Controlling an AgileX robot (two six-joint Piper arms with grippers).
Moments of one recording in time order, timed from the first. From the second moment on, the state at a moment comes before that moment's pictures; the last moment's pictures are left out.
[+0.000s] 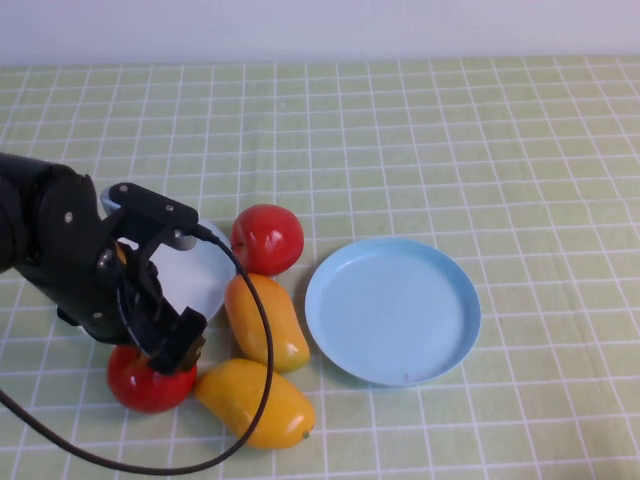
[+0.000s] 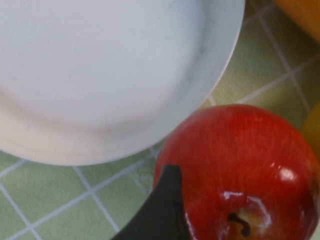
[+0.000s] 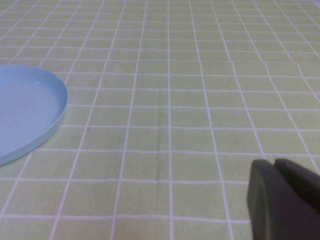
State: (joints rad) right arm 0.05 -0.01 0.03 0.12 0.35 -0.11; left arm -0.40 1.52 -1.00 -0.02 0.87 0.20
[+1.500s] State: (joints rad) right arm 0.05 -0.01 0.03 0.12 0.35 -0.11; left arm -0.26 1.57 -1.15 -0.13 0.81 0.20
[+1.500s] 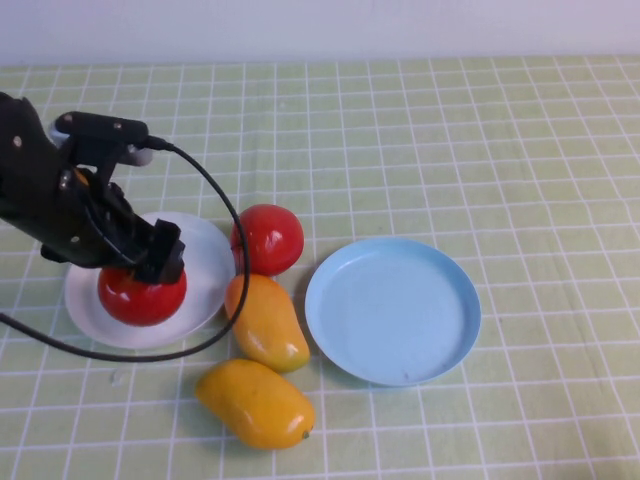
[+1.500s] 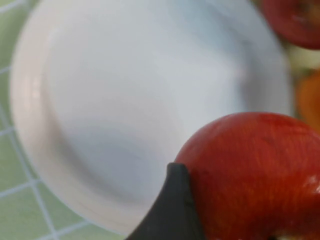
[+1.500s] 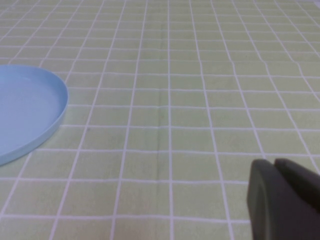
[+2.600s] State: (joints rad) right arm 0.05 -0.01 0.03 0.12 0.35 -0.11; left arm -0.30 1.58 -1.25 -0.04 0.72 0.14
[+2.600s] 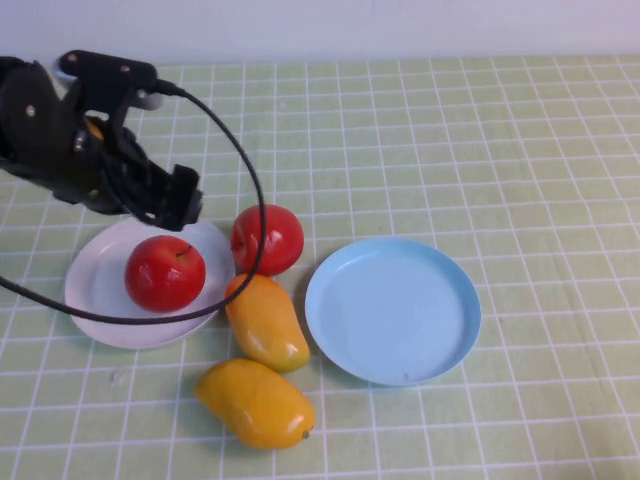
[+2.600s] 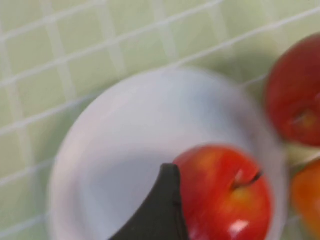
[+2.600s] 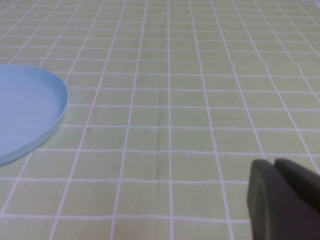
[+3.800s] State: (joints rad) right arm 0.05 -0.01 0.03 0.12 0.35 -0.11; left arm -0.43 1.99 -1.56 -0.19 0.73 0.33
